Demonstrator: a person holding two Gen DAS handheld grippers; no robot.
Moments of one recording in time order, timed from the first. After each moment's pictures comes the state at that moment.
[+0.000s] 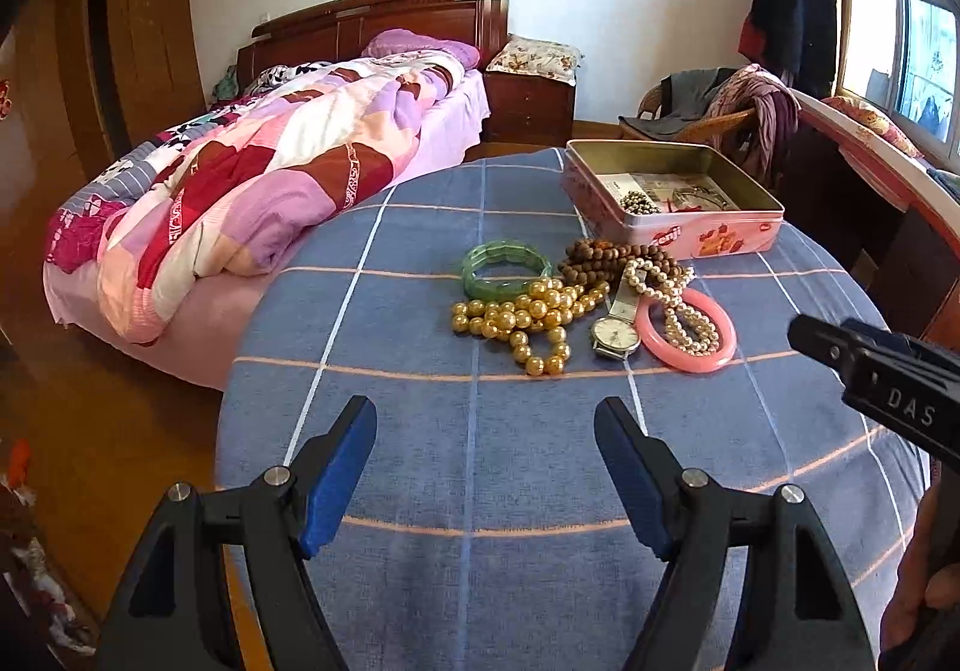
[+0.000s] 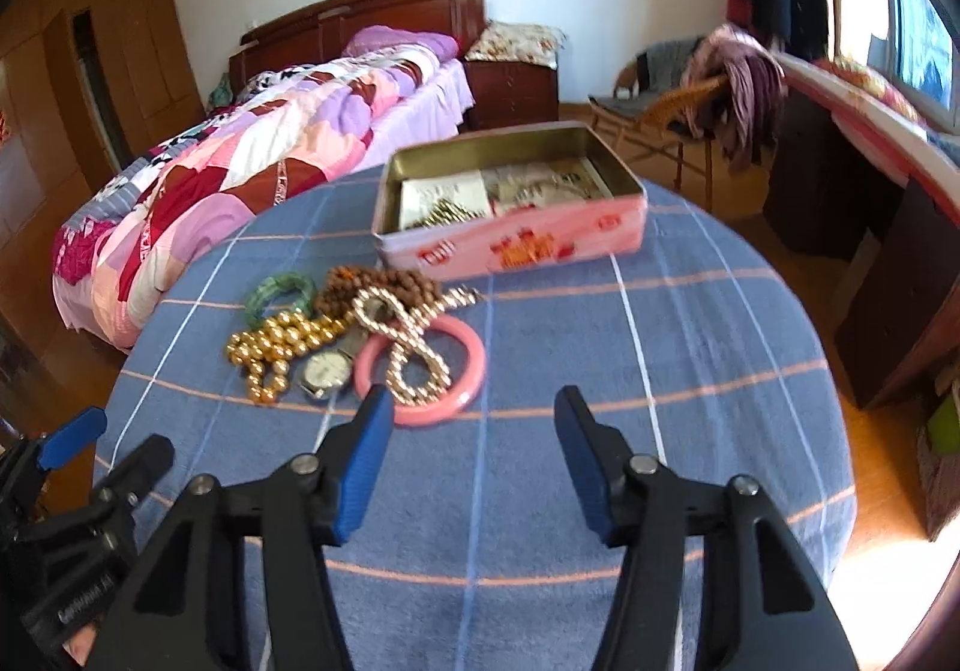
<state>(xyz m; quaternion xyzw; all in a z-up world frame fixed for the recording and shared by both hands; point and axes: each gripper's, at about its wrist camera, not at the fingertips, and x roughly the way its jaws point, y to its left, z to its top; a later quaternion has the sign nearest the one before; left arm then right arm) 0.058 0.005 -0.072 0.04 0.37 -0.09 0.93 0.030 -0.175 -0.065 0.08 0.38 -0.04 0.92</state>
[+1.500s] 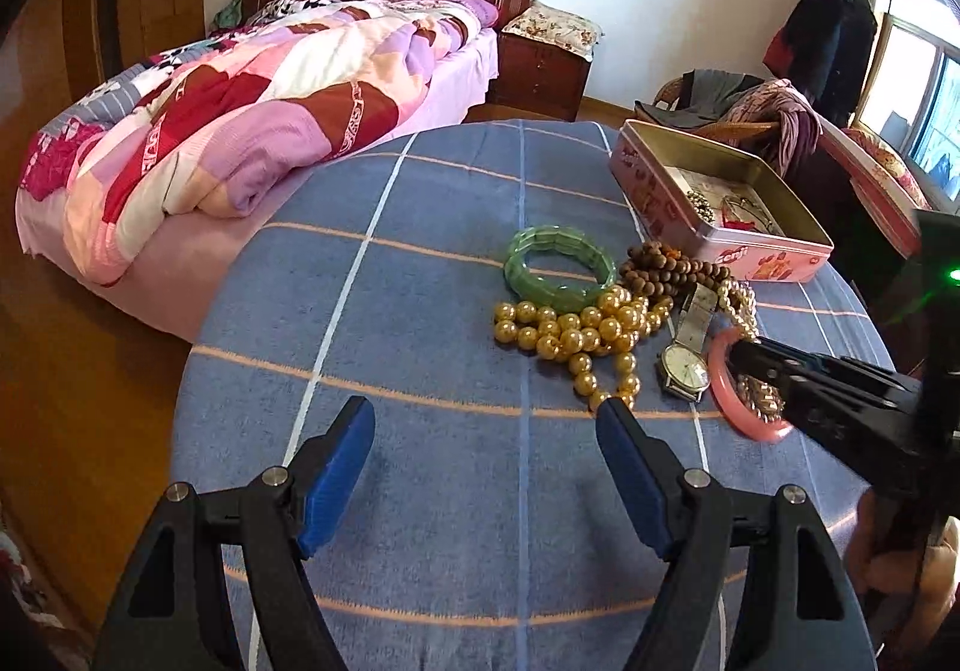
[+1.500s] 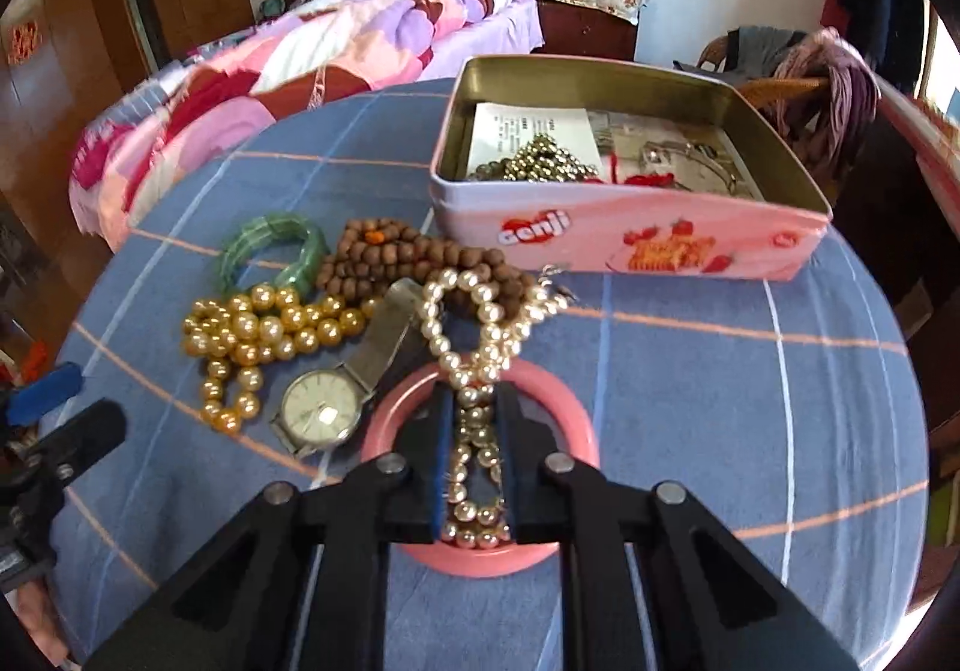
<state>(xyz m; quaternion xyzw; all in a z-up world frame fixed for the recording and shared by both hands) 0.114 0.039 -0.099 -0.03 0.42 -0.11 0.90 0.108 -0.149 -0.106 0.02 0.45 0.04 0.89</state>
